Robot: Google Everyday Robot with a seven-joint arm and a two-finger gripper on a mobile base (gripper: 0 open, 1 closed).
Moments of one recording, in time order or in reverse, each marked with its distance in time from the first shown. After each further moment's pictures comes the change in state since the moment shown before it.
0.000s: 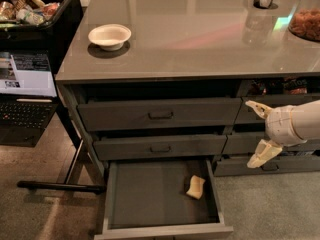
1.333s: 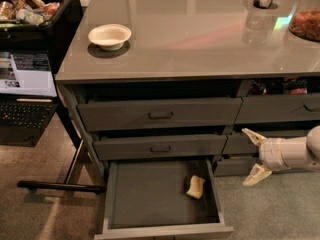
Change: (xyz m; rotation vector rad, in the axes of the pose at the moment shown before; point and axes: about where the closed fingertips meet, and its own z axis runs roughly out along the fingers) arm 0.101 0.043 0.100 -0.002 -0.081 0.013
